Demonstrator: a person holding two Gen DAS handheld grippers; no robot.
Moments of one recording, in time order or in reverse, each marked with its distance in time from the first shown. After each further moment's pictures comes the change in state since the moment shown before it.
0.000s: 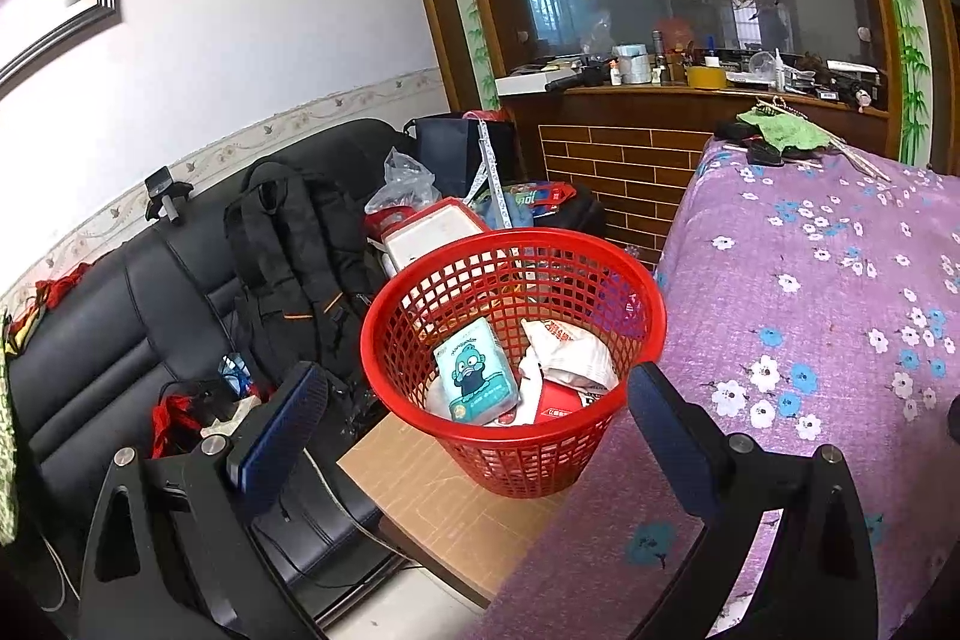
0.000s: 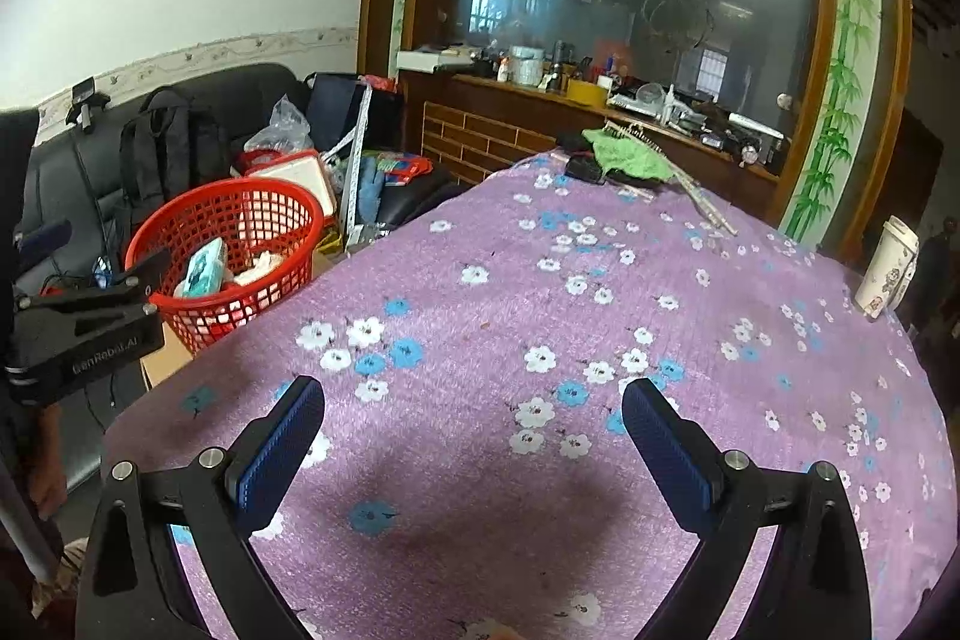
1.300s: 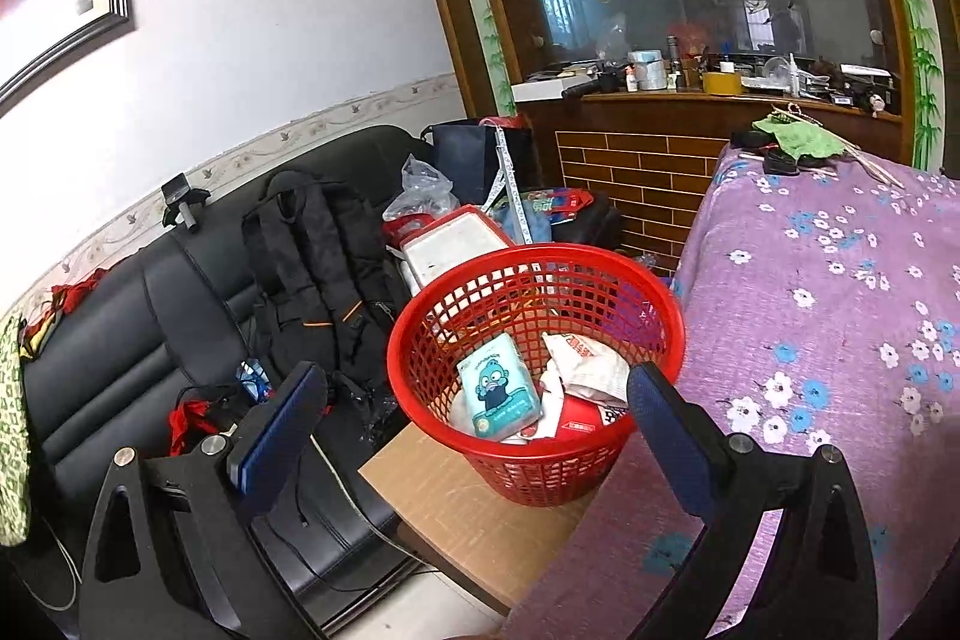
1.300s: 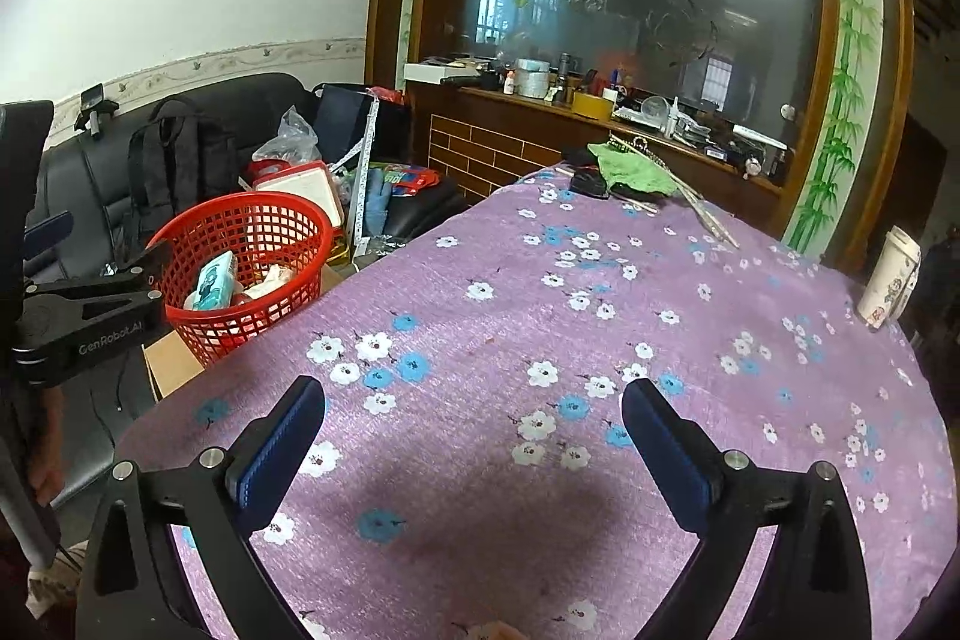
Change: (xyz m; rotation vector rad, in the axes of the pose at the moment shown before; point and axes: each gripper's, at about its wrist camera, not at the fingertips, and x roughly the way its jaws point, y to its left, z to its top) left arm -0.006 0.003 0.011 0.011 -0.008 0.043; right arm -0.006 0.000 0.003 -0.011 -0.015 0.015
